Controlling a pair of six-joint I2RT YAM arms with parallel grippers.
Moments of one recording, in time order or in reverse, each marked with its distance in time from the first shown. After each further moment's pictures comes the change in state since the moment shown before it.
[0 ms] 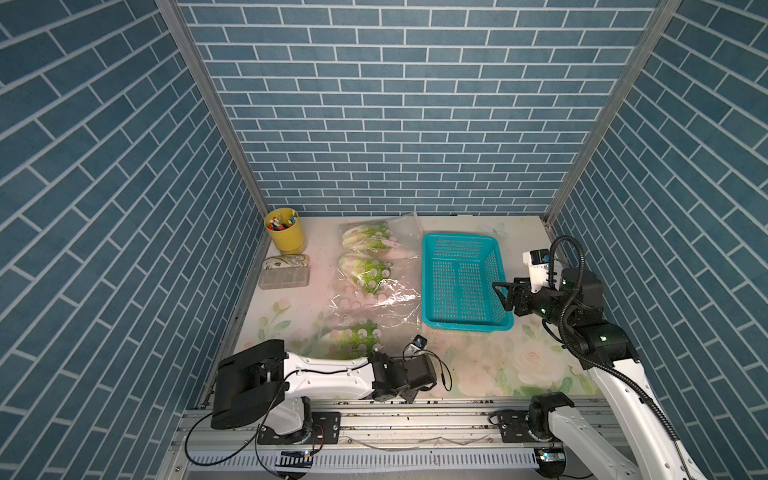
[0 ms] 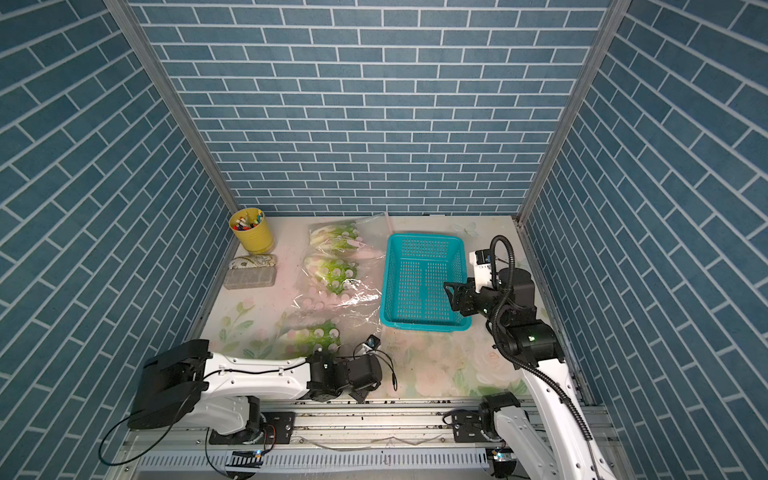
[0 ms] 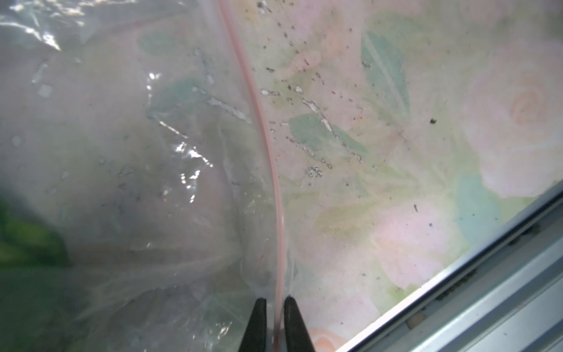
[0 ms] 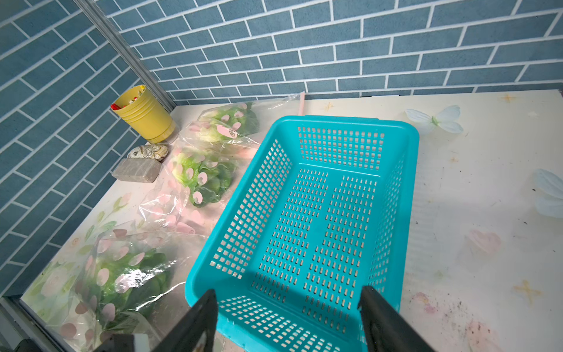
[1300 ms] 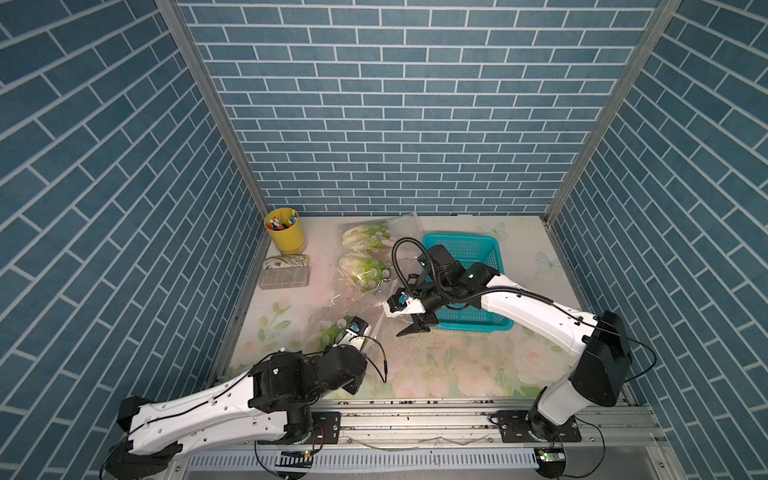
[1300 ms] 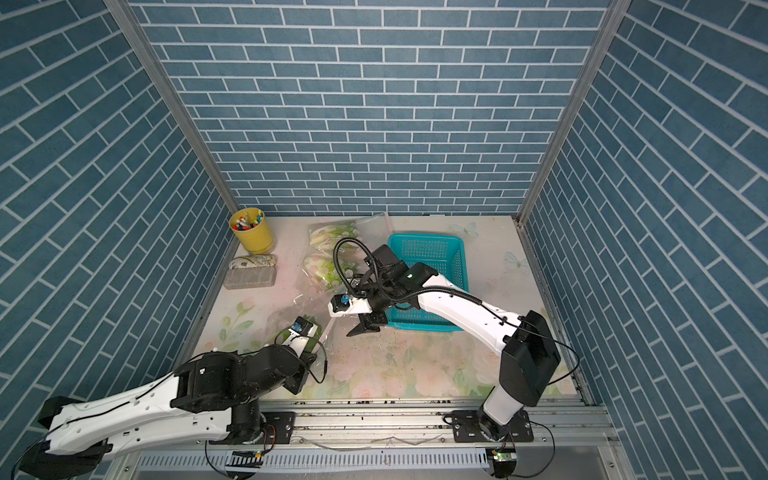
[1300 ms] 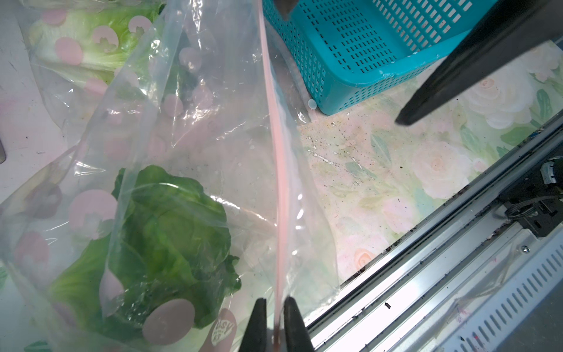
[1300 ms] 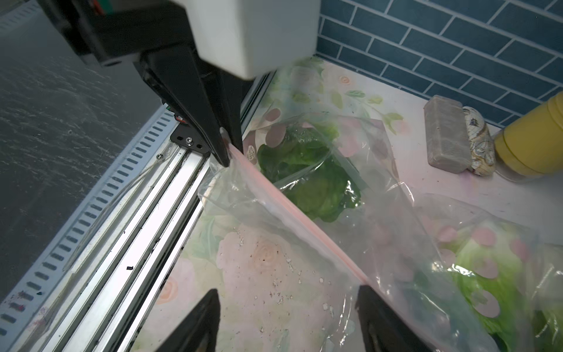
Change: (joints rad) left arm 0.055 -0.761 0.024 -0.544 -0.135 0.092; right arm 0.678 0.842 0.509 -0.129 -0.374 -1.099
